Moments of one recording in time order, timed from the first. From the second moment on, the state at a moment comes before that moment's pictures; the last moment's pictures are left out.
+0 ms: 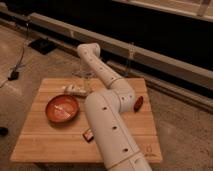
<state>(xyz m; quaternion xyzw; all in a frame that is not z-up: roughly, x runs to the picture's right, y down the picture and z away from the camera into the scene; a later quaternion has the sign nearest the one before) -0.134 -0.016 0.976 -0.37 -0.12 -0.11 0.91</state>
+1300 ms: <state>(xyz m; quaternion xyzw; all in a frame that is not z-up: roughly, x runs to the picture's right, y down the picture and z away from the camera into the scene) -0.145 0.009 0.987 -0.32 -0.10 -0.07 0.94</state>
